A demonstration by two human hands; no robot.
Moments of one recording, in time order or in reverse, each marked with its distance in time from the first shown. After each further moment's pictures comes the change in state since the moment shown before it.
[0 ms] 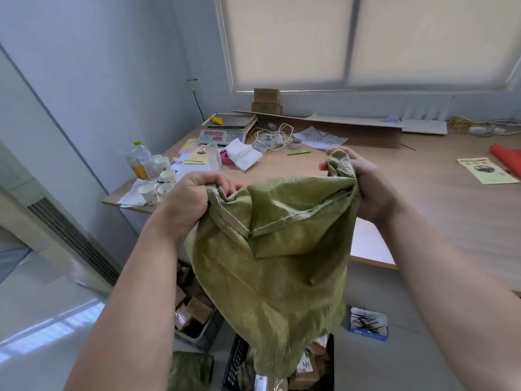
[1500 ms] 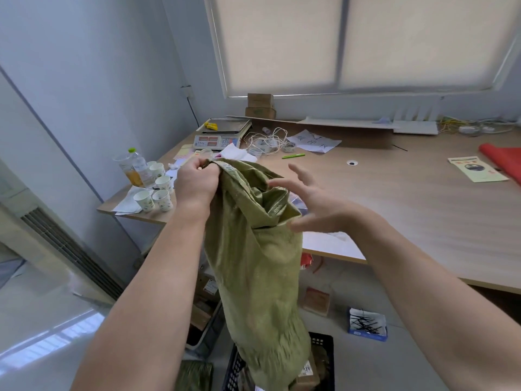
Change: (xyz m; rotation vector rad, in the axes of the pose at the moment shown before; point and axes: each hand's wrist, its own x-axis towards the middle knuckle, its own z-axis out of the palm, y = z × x) left_hand 0.050 -0.001 0.027 0.316 0.686 -0.273; right_hand -0.010 0.022 0.033 -1.423 -0.295 -0.006
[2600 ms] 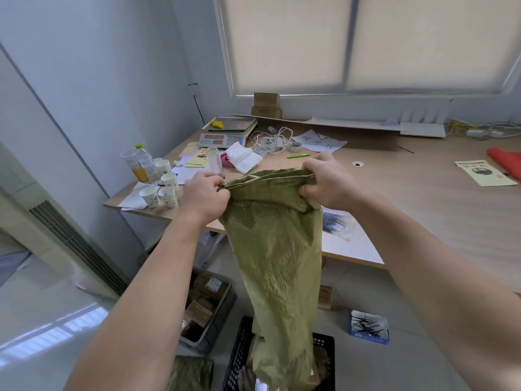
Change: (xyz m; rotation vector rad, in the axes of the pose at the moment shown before) left_hand 0.005 -0.037 -0.021 0.514 -0.285 0.250; right_hand 0.023 -0.009 -0.017 -0.209 0.318 0.134
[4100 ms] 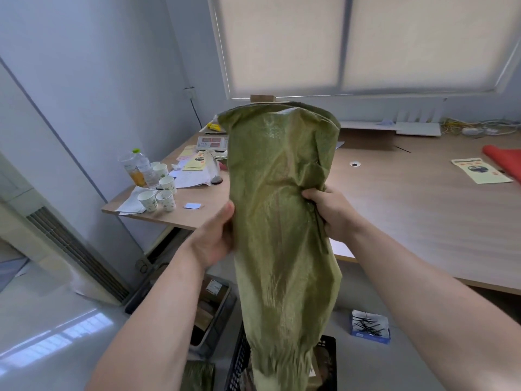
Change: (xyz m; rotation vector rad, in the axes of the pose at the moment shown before) left_hand -0.032 -0.024 0.042 -1.273 -0.615 -0.203; right_hand -0.015 0.022 0.049 1.265 0.033 0.476
